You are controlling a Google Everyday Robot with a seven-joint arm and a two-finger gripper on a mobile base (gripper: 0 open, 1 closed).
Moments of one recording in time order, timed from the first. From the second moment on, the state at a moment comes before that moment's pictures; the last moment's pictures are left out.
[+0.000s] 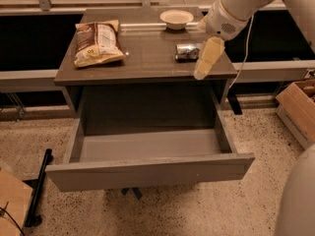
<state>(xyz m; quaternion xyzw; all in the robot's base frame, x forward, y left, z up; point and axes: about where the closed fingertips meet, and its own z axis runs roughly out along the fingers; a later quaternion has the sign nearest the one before) 0.661 -0.132 0.921 -0.64 0.73 0.05 0.24</state>
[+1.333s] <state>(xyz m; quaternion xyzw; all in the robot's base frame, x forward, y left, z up) 0.759 -0.120 0.877 -0.56 0.77 0.10 0.30</state>
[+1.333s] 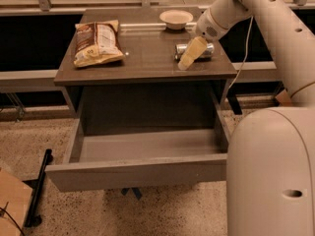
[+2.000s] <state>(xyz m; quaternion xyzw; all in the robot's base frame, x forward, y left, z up) 0.791 -0.139 0.859 -0.53 0.79 0.10 0.30</state>
